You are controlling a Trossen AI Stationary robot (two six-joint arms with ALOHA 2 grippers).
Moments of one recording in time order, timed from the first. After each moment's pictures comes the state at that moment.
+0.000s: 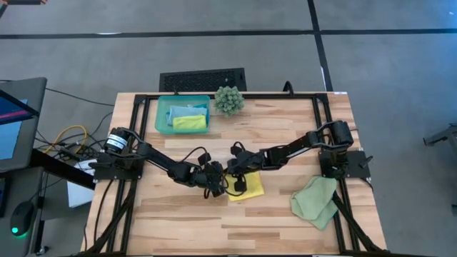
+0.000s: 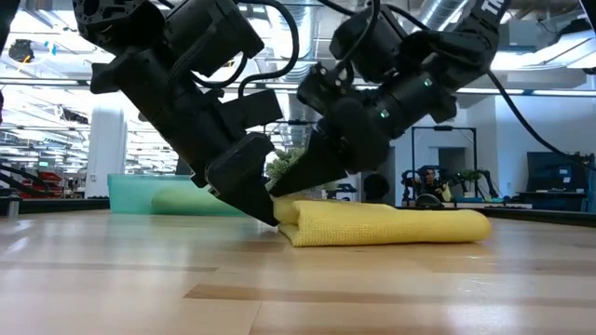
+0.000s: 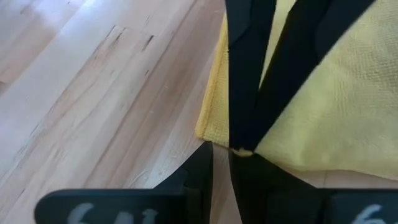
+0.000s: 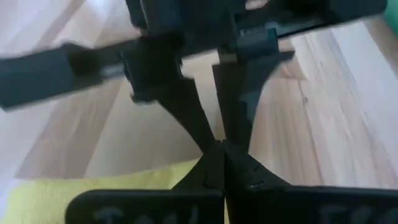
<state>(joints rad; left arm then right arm) -0.27 1.88 0.88 0.10 -0.52 -0.48 0.11 1.95 0.93 0.40 0.00 -0.06</state>
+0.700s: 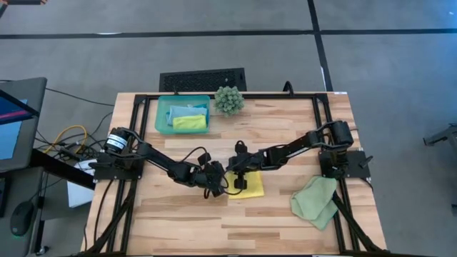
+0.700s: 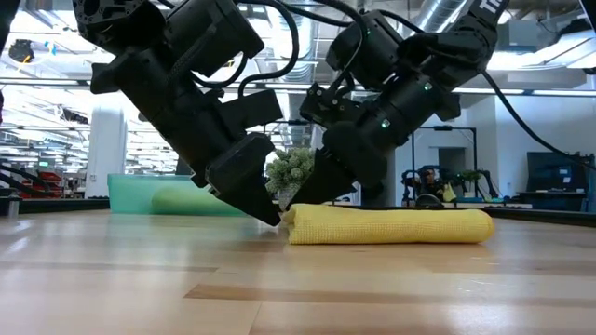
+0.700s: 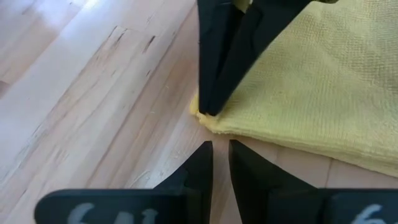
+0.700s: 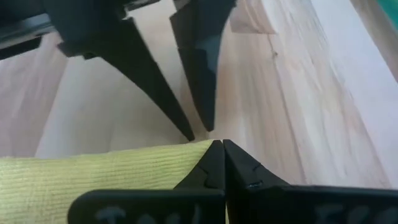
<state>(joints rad) -0.27 1.88 0.88 0.10 -0.52 -0.48 0.11 1.95 0.94 0.27 0.11 0.00</state>
